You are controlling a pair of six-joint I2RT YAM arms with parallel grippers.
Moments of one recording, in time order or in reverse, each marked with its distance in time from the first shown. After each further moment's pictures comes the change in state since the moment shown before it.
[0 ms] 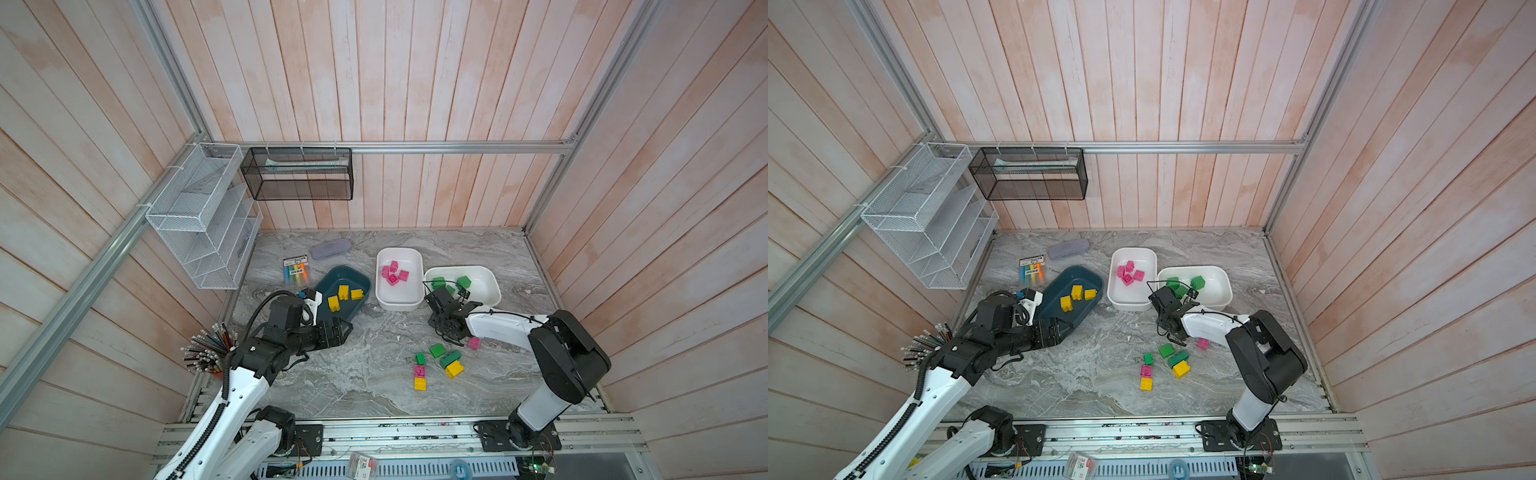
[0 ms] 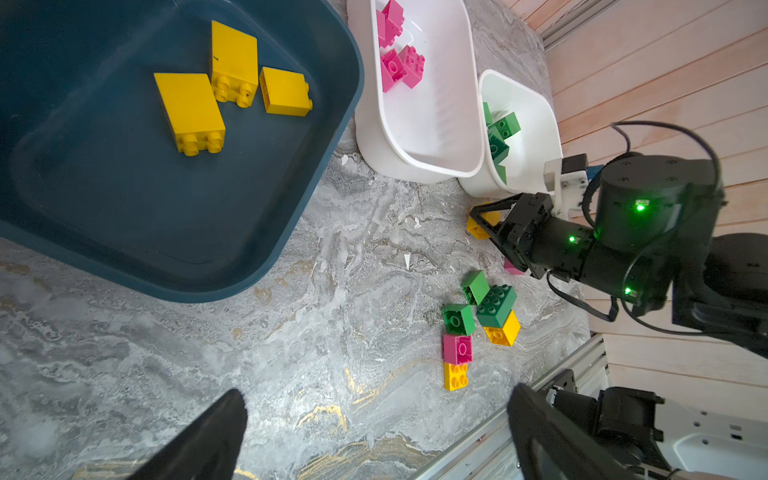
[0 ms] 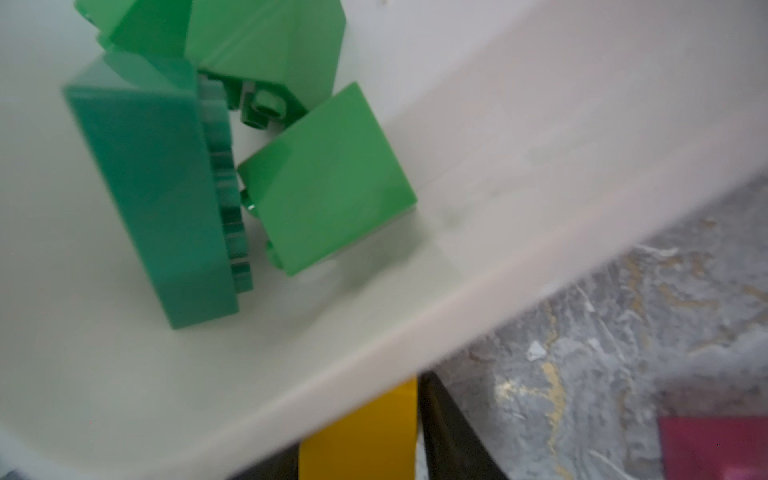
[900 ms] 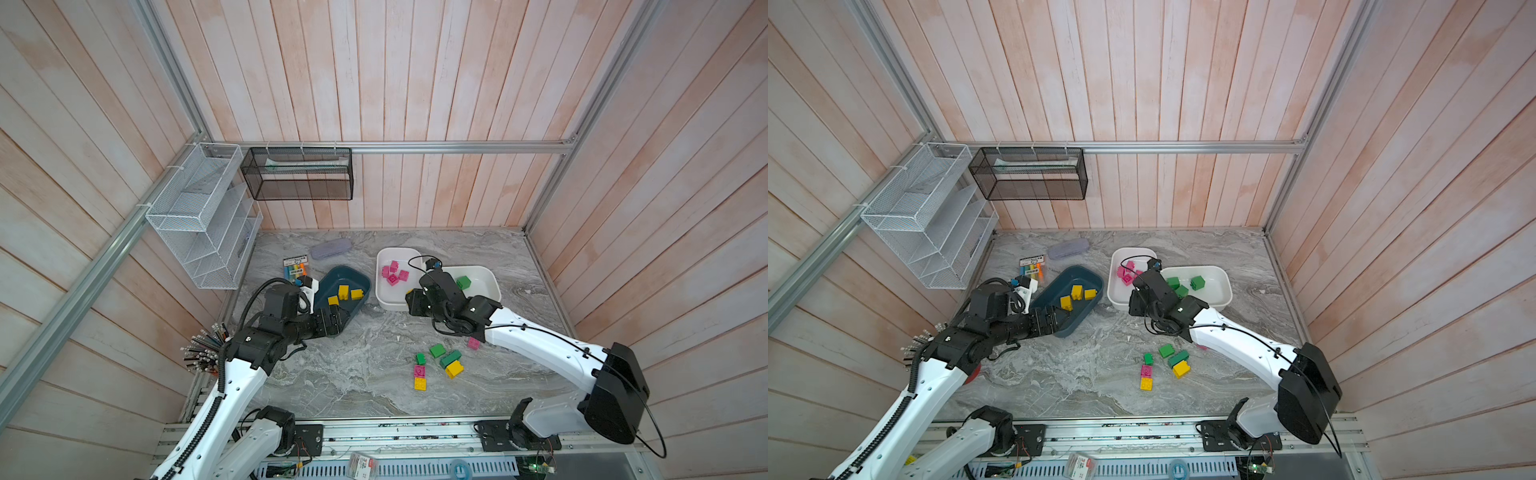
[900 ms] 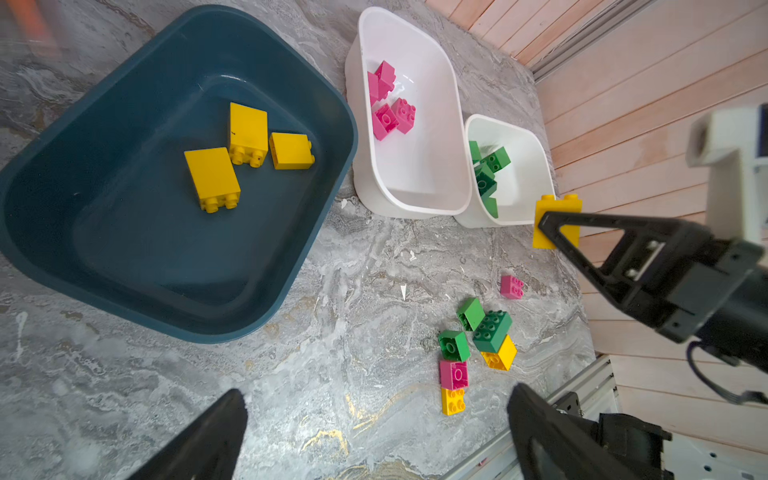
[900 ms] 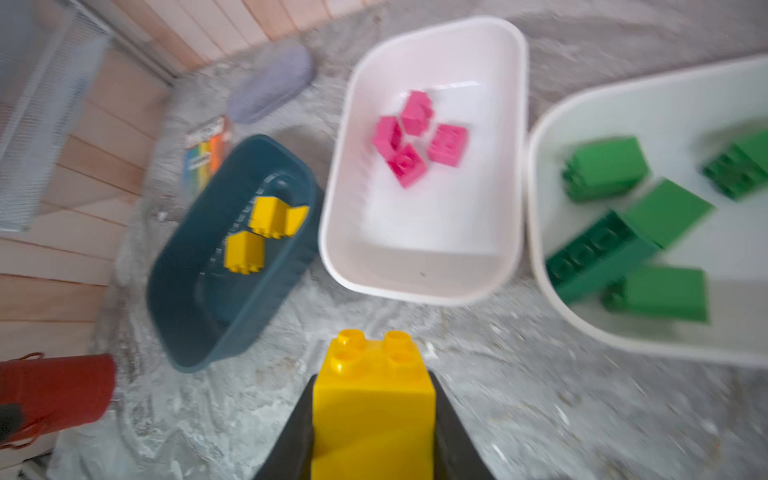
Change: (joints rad) left arm 0.027 0.054 0.127 -0.042 -0.032 0.036; right arm 0.198 -0.215 0.245 0.052 -0.171 -0.454
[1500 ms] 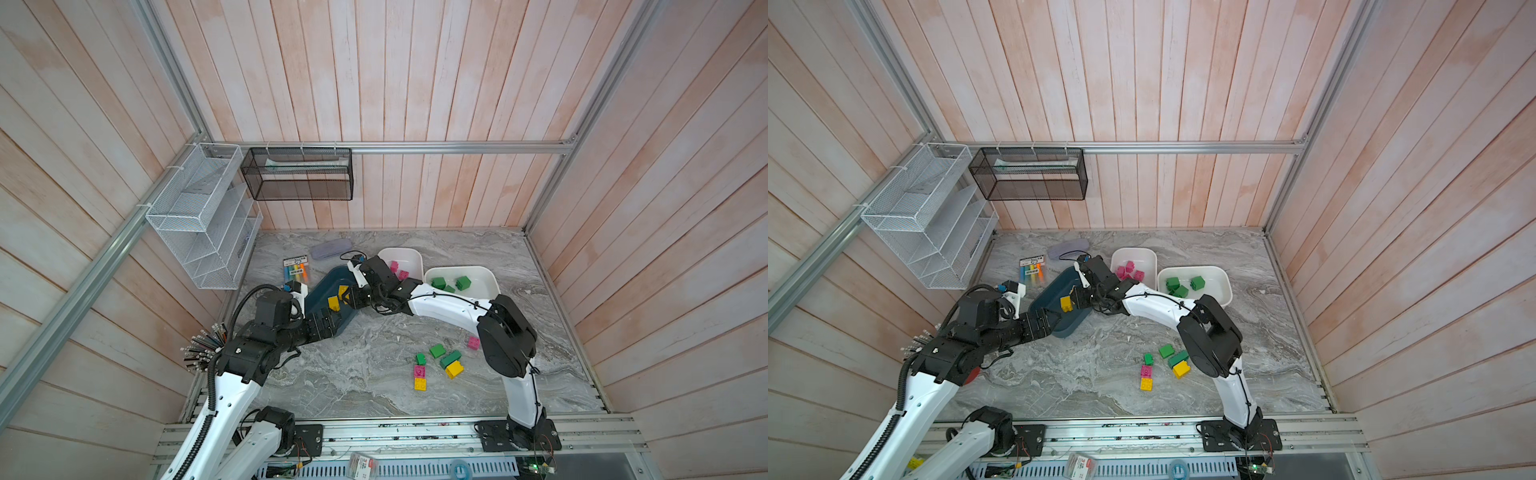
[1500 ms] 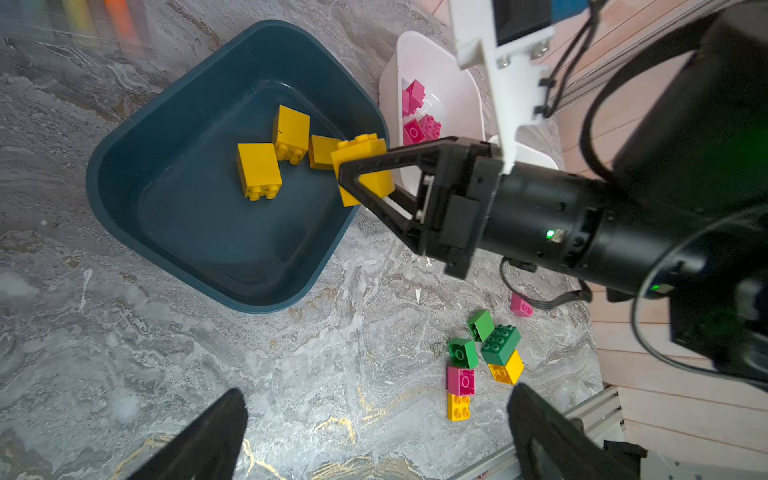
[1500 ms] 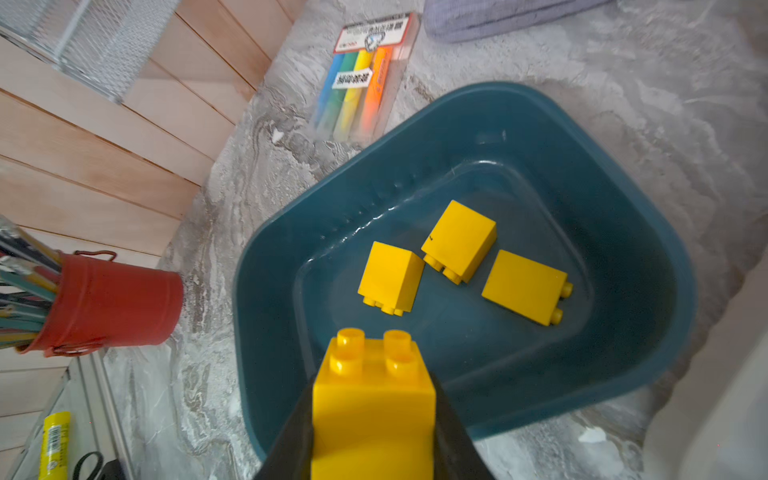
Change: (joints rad) left arm 0.022 -0.085 -0.003 -0.066 -0.064 -0.054; right arm 0.068 0.640 0.499 0.121 -0.307 -0.195
